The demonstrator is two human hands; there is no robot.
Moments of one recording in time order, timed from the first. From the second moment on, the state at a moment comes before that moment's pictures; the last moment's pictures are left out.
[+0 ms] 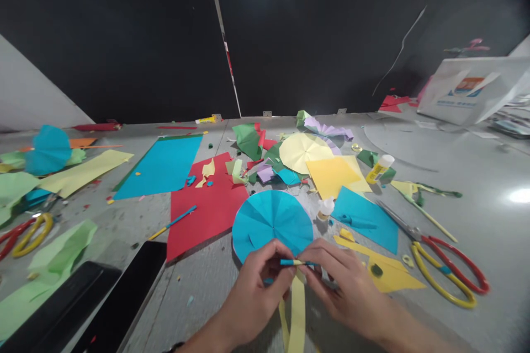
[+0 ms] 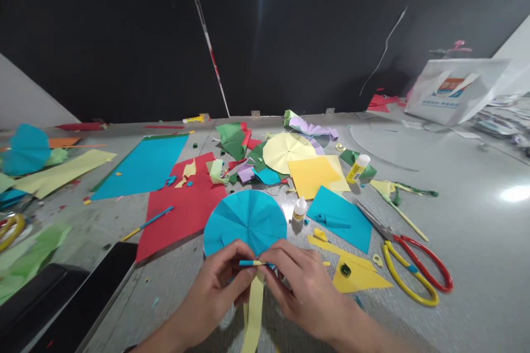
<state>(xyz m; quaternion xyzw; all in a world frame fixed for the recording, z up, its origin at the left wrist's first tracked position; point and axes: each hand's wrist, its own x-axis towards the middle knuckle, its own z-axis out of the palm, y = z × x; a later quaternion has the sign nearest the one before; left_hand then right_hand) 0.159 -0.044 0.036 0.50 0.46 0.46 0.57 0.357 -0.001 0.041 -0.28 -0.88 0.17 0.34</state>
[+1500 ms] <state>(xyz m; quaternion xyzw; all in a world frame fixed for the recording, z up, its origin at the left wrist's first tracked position) 0.157 -0.043 0.049 0.53 0.52 0.45 0.49 0.354 0.000 0.049 -0.32 -0.82 0.31 0.35</state>
